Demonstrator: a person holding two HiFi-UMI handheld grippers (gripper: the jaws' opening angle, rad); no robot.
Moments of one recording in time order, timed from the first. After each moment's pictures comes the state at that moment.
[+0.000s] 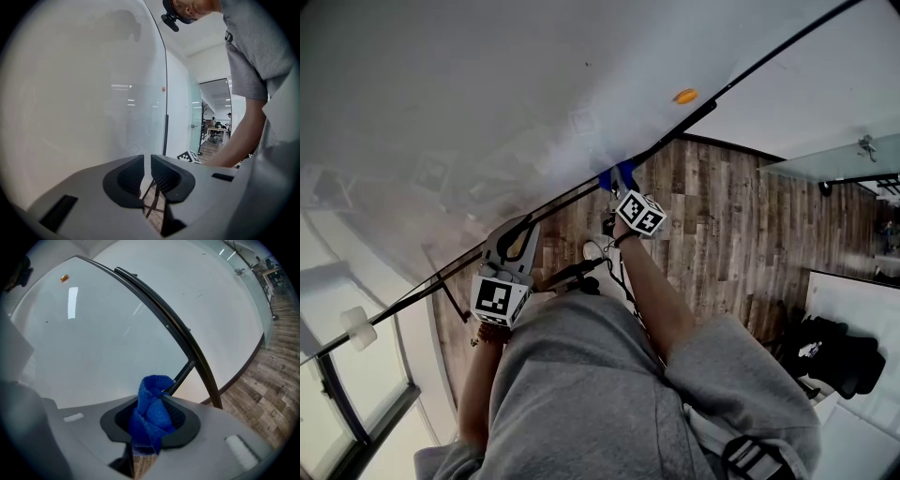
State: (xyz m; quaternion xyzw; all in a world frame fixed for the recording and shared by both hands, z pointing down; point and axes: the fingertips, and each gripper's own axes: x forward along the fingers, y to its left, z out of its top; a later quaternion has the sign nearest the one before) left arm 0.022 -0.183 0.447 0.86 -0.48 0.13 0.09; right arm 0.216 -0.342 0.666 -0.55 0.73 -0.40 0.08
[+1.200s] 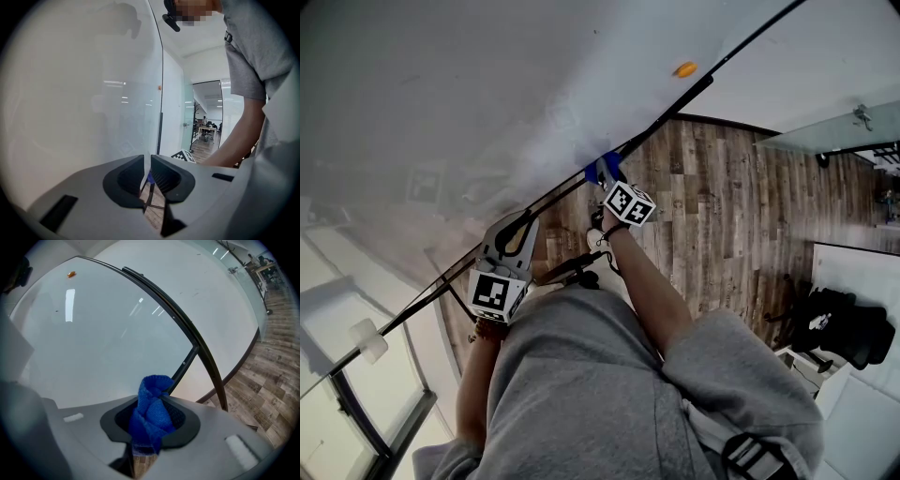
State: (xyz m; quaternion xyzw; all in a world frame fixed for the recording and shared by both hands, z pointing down) left arm 0.014 -0.176 0.451 0.88 -0.44 0.15 0.10; right arm 0.181 -0.319 0.667 -0.55 0.71 -0.42 0.10
